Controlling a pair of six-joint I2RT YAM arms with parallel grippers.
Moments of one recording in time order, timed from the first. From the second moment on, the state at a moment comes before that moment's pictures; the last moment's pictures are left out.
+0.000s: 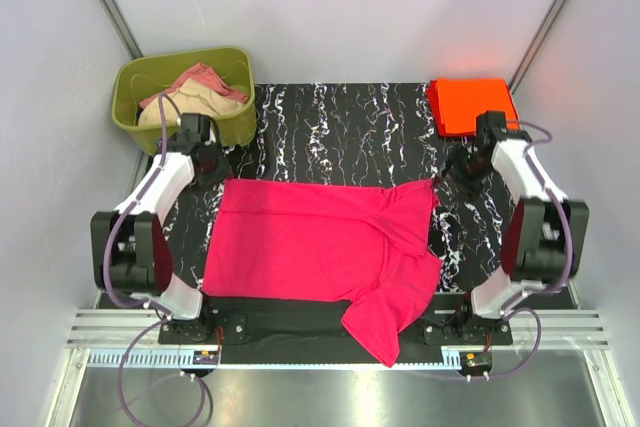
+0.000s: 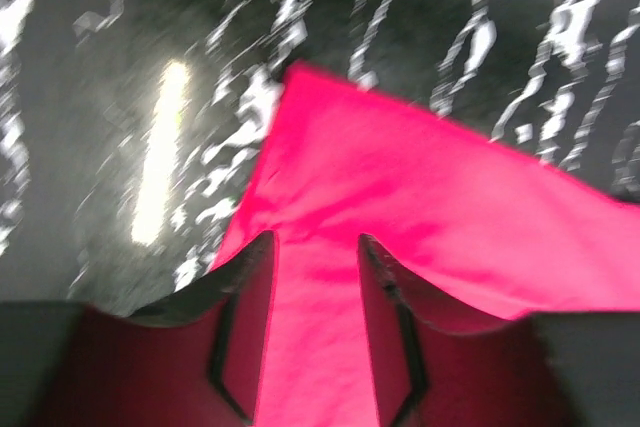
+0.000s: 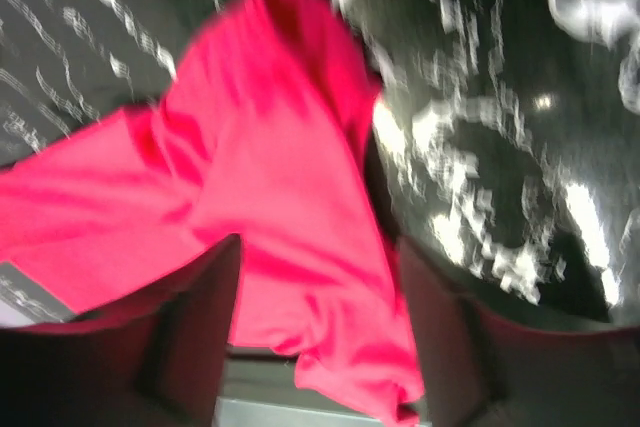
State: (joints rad) left arm -0.04 1.52 1.12 -0.63 -0.03 -0.40; right arm -0.08 1.57 1.20 -0.92 -0.22 0.51
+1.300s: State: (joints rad) left arm -0.05 1.80 1.15 -0.52 0.10 -0.44; right arm -0.13 1.95 1.30 -0.69 -0.23 0.53
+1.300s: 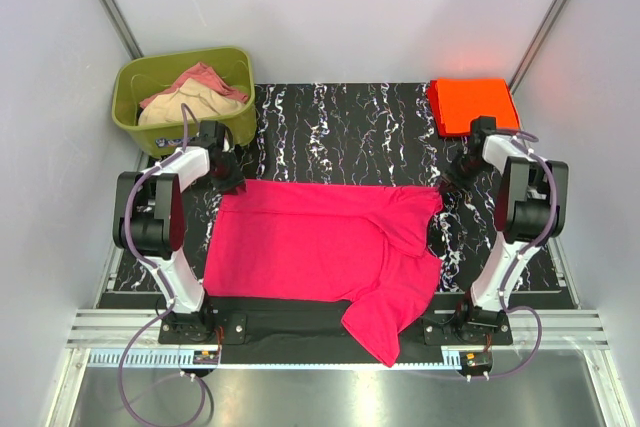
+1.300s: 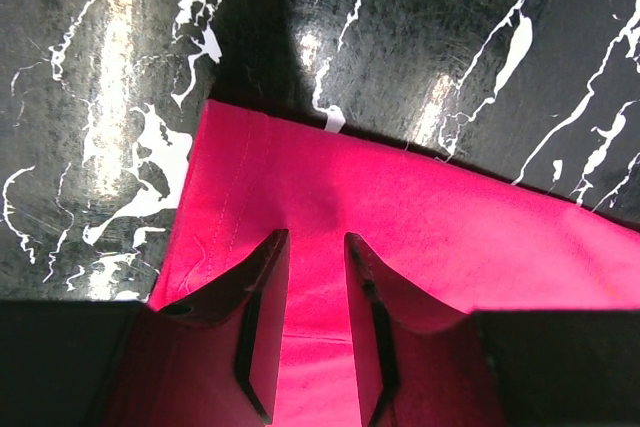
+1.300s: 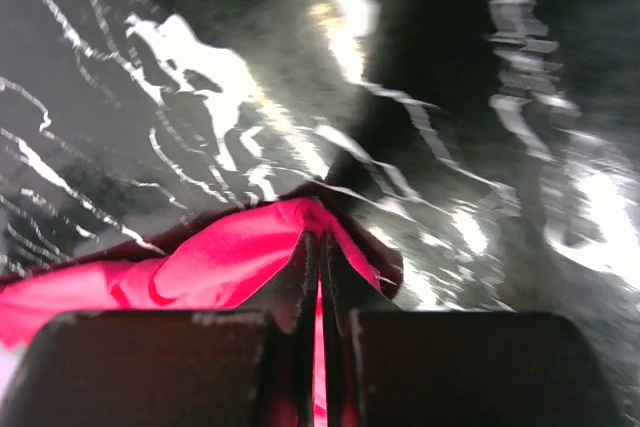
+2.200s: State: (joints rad) left arm -0.22 1.48 1.07 -0.50 0.16 -0.44; right arm -0.15 1.60 1.23 -0.88 -0.07 0.50
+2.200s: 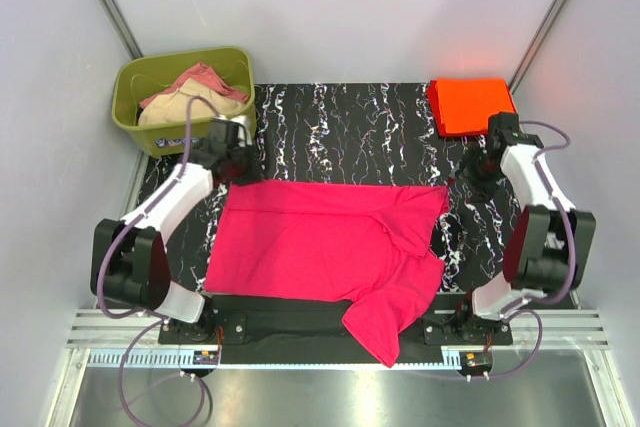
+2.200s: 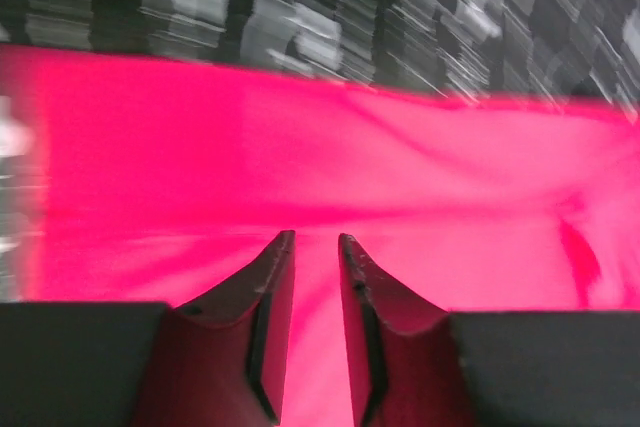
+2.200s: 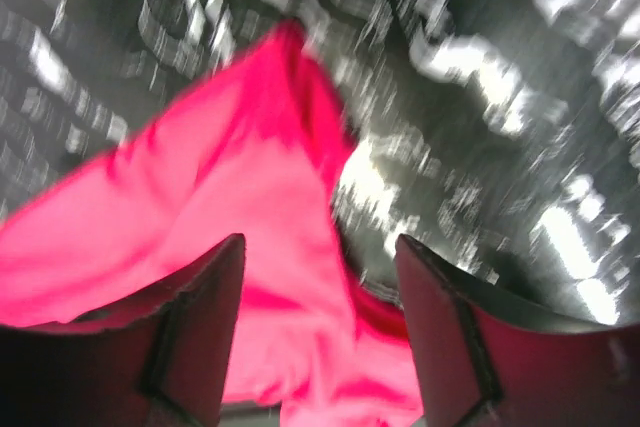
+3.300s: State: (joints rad) left arm -0.91 2.01 1.22 0.00 0.29 -0.94; right arm -0.12 1.30 0.85 -0.93 -0.47 0.51
